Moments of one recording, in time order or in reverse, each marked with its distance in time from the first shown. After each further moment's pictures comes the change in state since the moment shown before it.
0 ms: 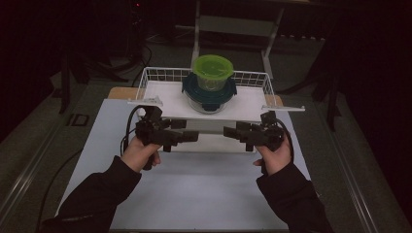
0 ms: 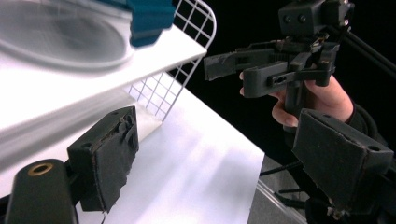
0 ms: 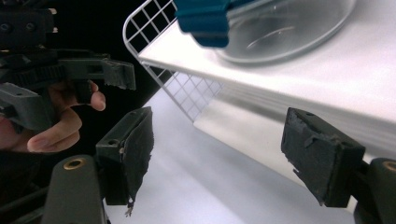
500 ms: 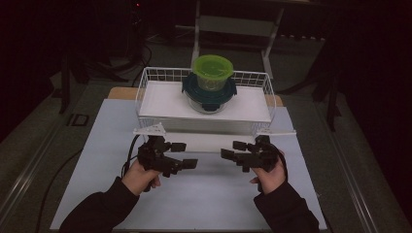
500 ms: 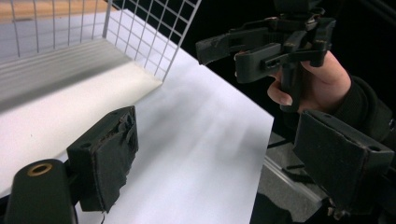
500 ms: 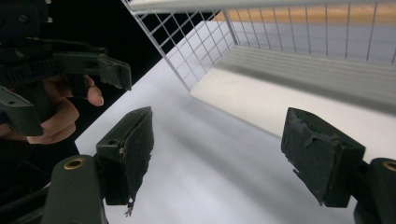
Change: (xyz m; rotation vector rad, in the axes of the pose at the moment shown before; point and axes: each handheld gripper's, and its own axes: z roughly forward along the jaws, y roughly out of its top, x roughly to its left) left arm 0.000 -0.059 0.013 0.075 0.008 0.040; right arm -0.016 -0.059 0.014 0.024 0.019 -0.026
